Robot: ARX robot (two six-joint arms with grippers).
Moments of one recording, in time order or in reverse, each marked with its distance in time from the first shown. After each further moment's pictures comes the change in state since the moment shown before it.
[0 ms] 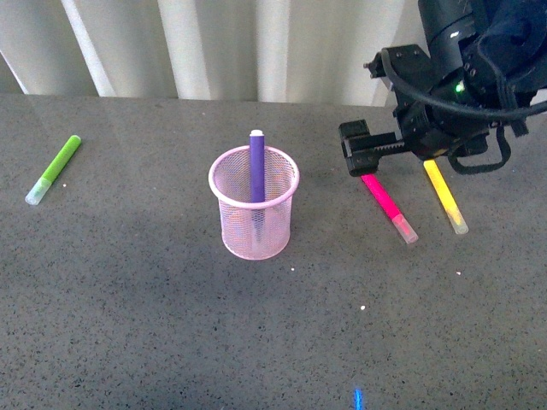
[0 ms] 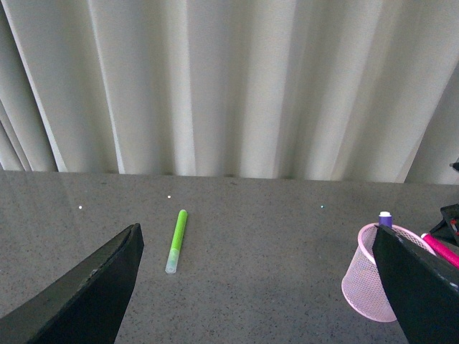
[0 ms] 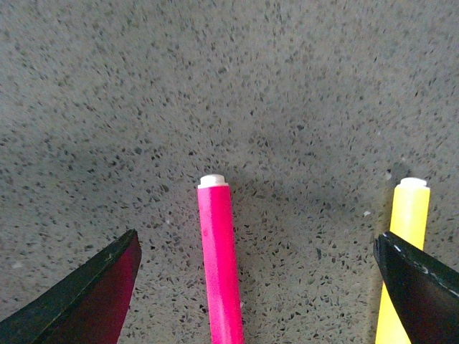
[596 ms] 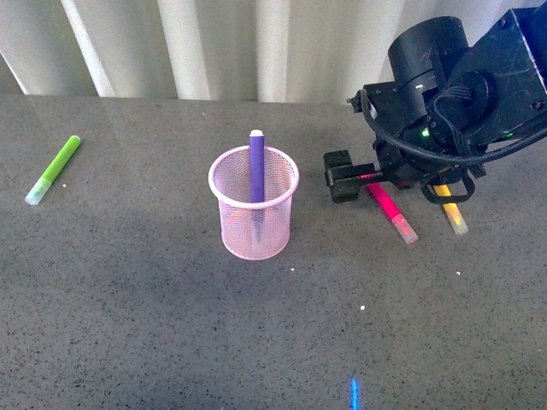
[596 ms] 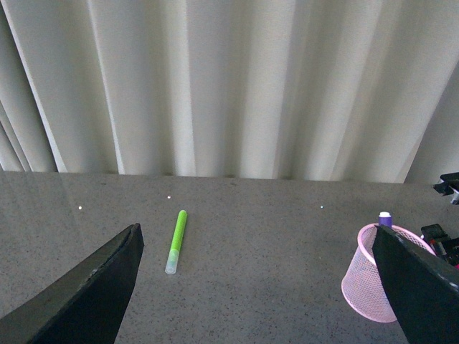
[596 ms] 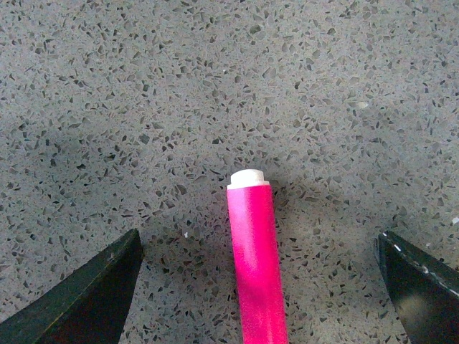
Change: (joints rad) left arm 0.000 0.000 0.000 0.000 0.000 0.000; right arm 0.025 0.118 0.021 0.081 0.004 0.041
